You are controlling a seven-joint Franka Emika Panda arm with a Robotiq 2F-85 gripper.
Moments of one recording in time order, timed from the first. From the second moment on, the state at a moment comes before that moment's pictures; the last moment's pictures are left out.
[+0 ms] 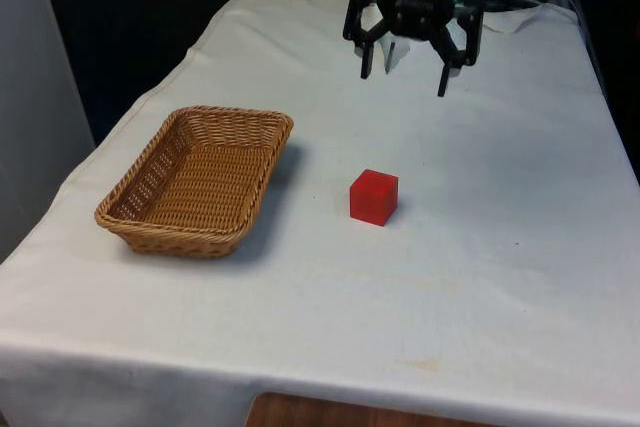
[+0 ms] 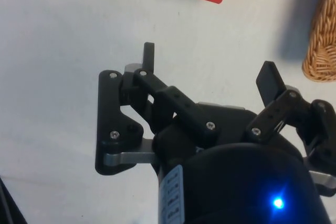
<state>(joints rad) 0.26 0.42 -0.23 -1.76 -0.03 2.15 0.24</state>
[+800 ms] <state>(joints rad) 0.25 0.46 -0.23 -1.75 -0.03 2.21 0.24</state>
